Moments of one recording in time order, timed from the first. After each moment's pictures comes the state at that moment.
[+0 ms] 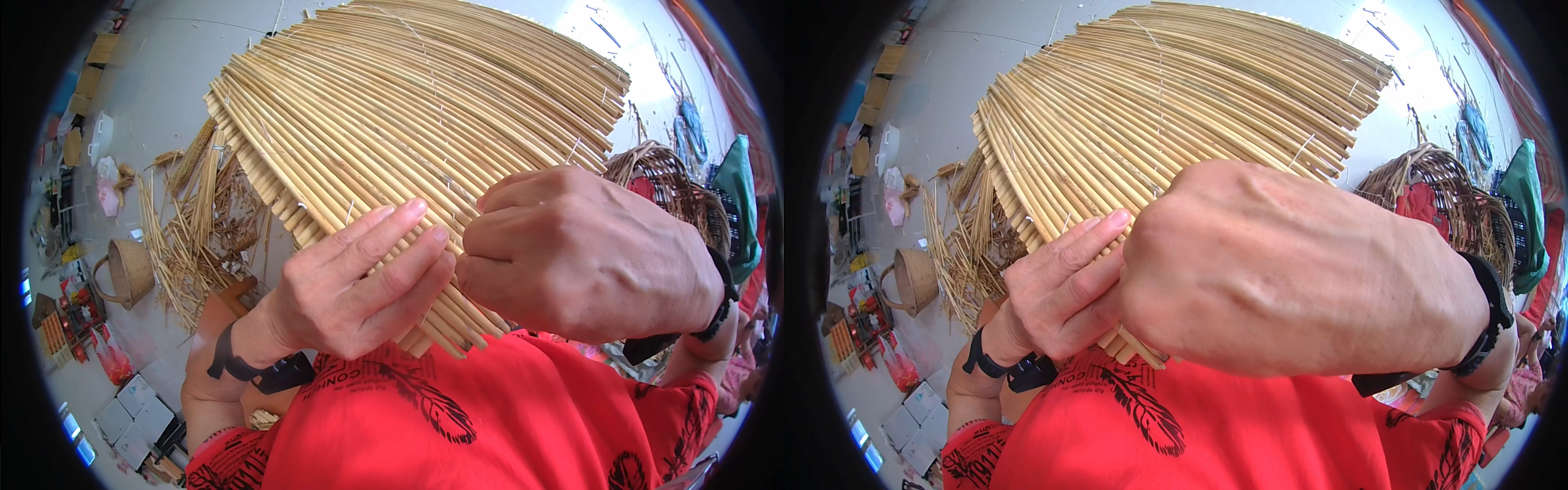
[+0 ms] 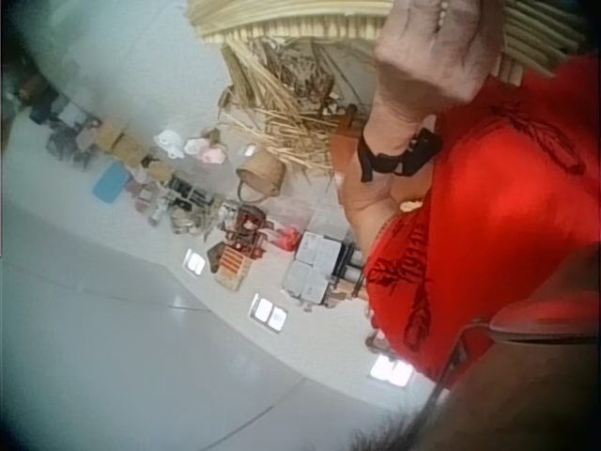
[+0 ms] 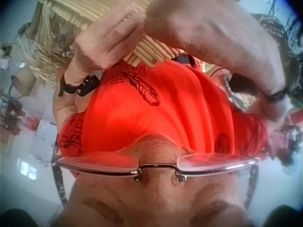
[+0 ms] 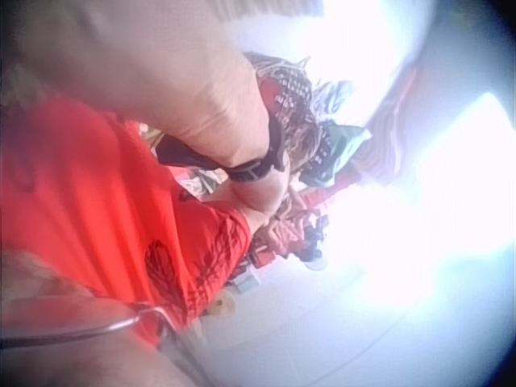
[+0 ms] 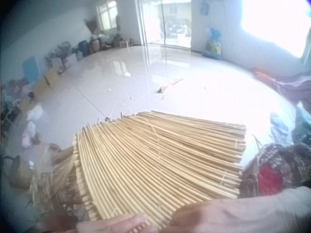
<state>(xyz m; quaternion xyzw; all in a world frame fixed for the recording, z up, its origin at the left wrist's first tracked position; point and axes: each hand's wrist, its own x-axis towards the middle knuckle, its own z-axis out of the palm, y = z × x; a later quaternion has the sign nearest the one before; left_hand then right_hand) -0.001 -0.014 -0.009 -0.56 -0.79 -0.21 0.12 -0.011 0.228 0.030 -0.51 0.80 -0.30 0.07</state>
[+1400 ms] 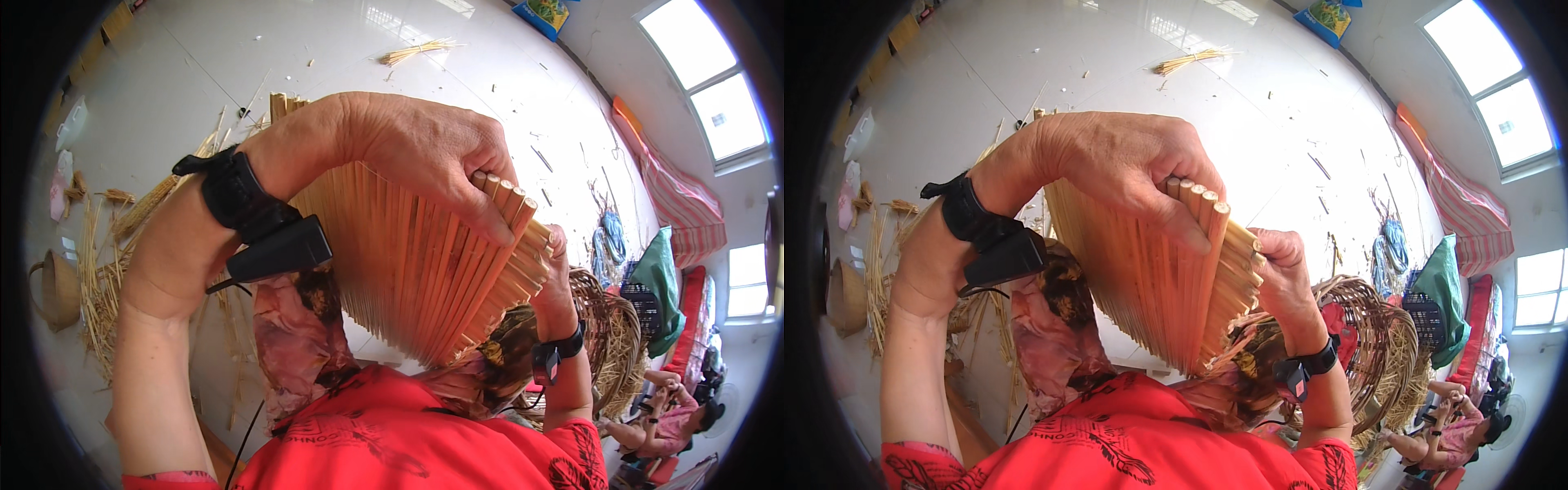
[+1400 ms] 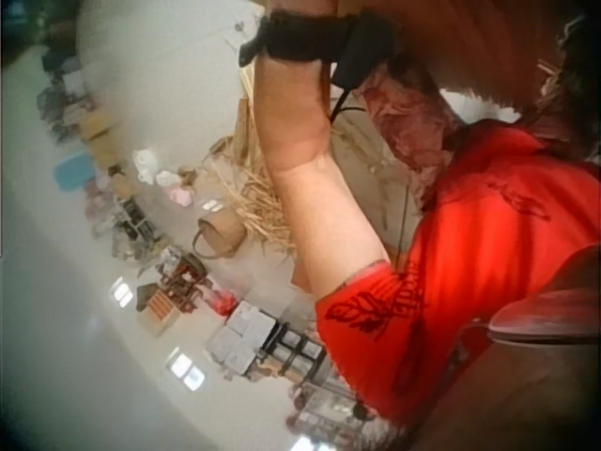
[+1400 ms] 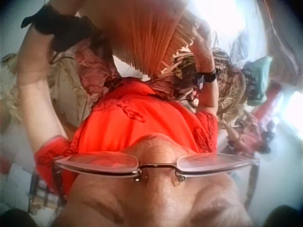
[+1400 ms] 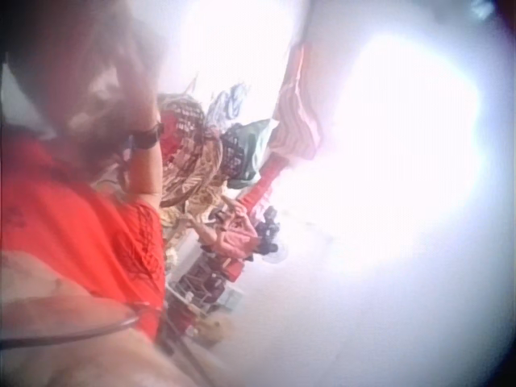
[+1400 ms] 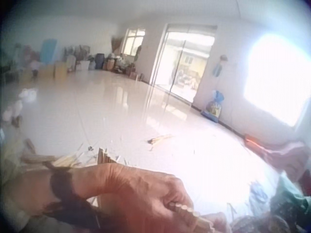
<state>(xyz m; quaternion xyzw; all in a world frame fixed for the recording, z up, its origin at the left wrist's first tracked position) -0.231 0.095 0.044 -0.61 -0.60 -0.40 -0.33 -0.080 0.303 -0.031 -0.10 0.59 -0.80 0.01</state>
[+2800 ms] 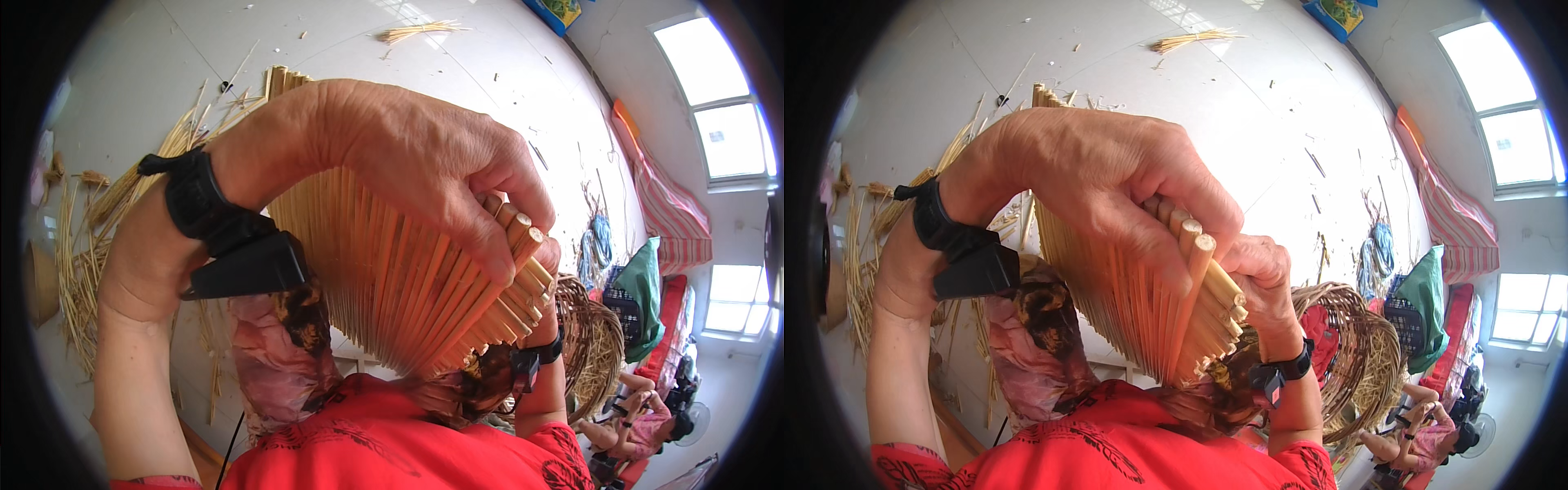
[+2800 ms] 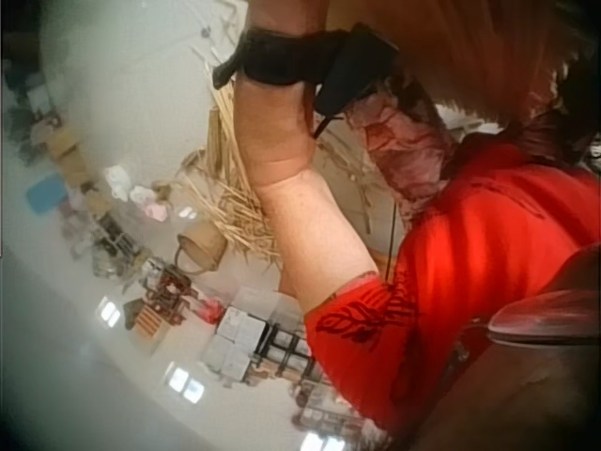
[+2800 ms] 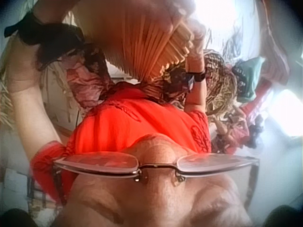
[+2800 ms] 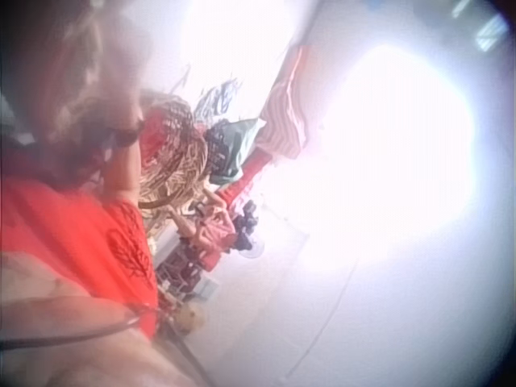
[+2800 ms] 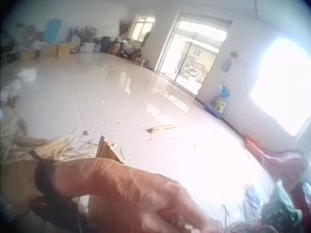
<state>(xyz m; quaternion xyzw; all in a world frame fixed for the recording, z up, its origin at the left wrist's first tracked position) -0.263 0.092 0.022 -0.65 -0.49 -0.46 -0.35 -0.111 0.282 -0.023 -0.15 0.68 -0.72 -0.04</state>
